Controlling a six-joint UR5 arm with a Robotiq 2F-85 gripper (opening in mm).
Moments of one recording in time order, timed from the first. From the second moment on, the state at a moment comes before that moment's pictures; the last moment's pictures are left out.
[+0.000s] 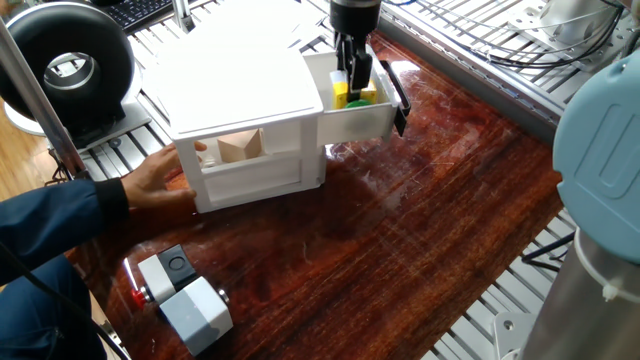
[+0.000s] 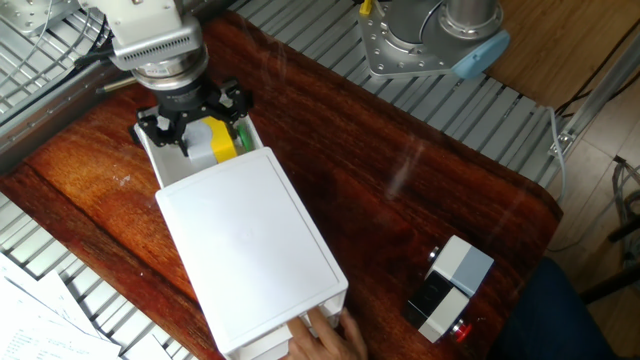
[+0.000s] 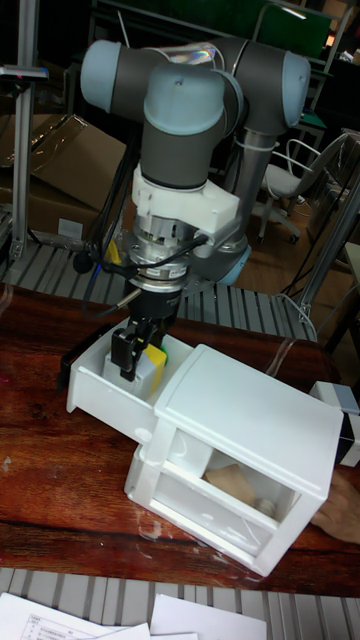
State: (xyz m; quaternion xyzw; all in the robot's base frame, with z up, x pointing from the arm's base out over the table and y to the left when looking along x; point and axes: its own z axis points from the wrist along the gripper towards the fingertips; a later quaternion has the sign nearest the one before) arm 0.553 -0.036 0.170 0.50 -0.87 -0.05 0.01
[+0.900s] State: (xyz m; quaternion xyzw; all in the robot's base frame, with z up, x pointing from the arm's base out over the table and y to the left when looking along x) arm 0.540 -0.062 0.252 0.48 -0.87 0.05 0.09
